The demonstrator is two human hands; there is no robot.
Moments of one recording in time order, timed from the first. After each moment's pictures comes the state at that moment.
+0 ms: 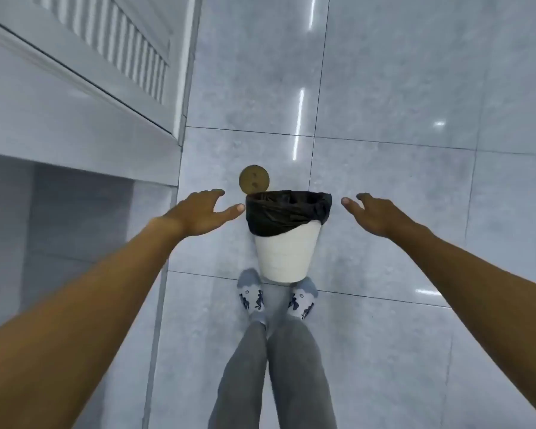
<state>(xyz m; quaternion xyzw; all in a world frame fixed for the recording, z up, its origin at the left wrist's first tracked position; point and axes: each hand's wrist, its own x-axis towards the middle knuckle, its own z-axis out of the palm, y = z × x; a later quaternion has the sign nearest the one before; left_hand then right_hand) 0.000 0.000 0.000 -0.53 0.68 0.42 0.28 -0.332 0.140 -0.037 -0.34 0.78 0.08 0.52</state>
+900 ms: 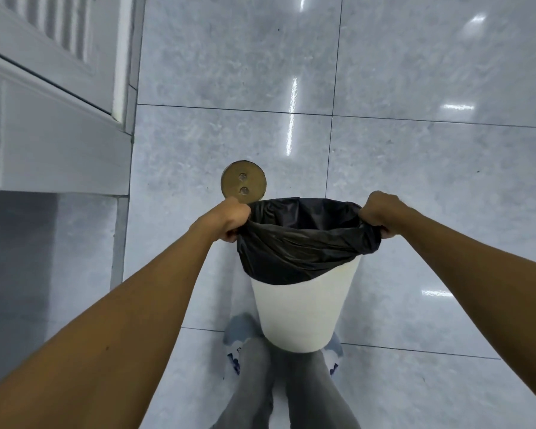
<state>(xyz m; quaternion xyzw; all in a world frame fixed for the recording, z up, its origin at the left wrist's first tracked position) -0.051 -0.036 -0.314 -0.64 0.47 0.55 0.26 -0.318 0.069 -0.321 -0.20 0.83 0.13 0.51</state>
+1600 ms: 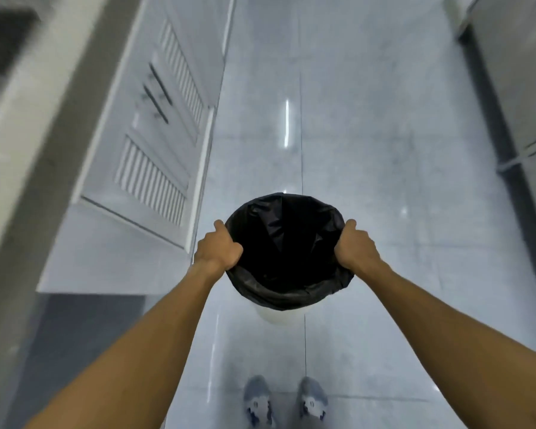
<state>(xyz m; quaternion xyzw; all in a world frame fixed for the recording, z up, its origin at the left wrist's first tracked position) -0.076 -0.114 0.143 -0.65 0.67 0.34 0.10 -0.318 -0.002 0.123 -0.33 0.88 -0.05 0.34</state>
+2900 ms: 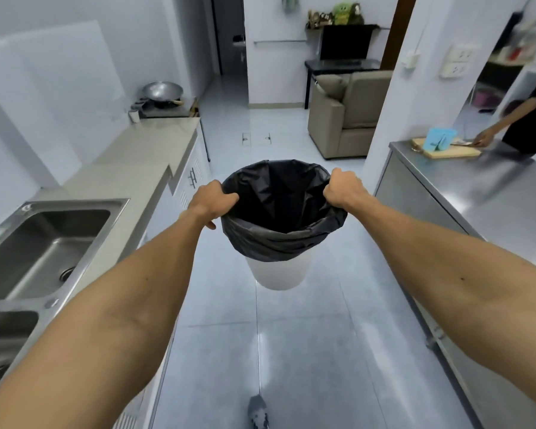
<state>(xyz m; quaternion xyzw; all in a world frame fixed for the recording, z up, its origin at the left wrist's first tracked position) -0.435 -0.452 0.662 -0.52 0.77 0.34 -0.13 -0.693 -0.321 0.670 -0.42 0.89 -0.17 0.06</state>
